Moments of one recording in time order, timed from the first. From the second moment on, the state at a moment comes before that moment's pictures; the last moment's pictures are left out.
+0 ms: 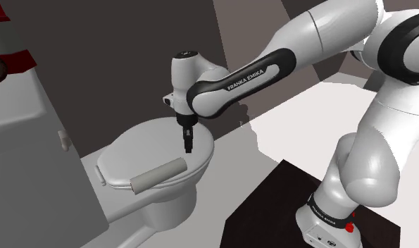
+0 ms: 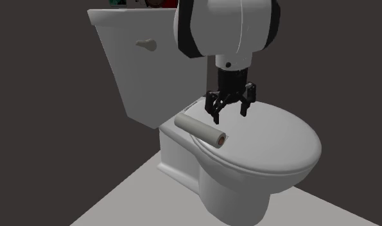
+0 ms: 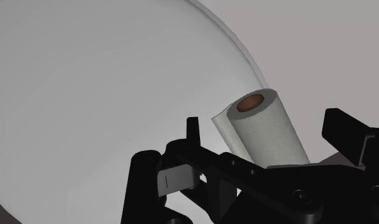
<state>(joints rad) 0.31 0.03 0.19 -2.15 -0.10 2.19 -0.37</state>
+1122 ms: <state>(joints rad) 0.41 0.34 0.25 -1.98 -0.25 2.35 -0.39</state>
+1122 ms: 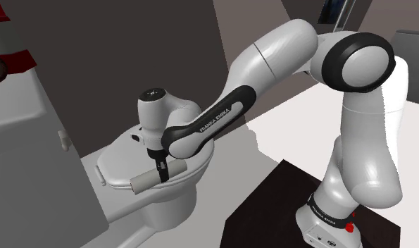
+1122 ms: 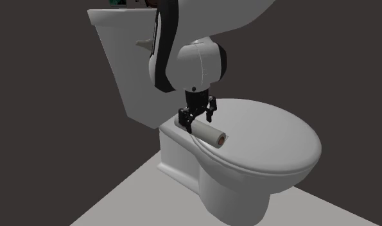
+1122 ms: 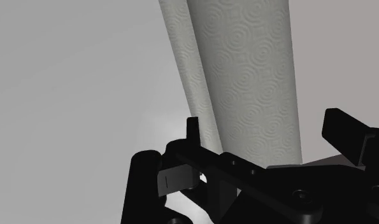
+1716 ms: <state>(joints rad) 0.42 0.35 0.24 -1.97 -0.25 2.36 -0.39</state>
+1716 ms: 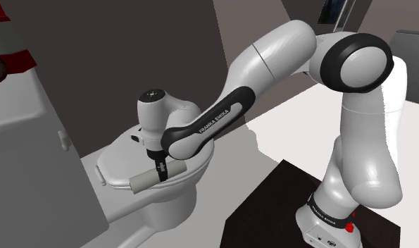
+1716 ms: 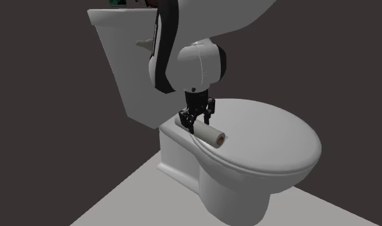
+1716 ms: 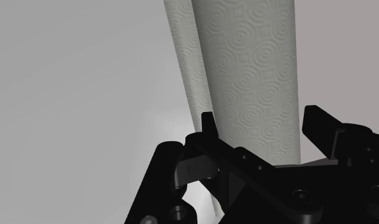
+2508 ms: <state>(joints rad) 0.41 0.28 0.26 -1.95 -0.21 2.26 -0.42</state>
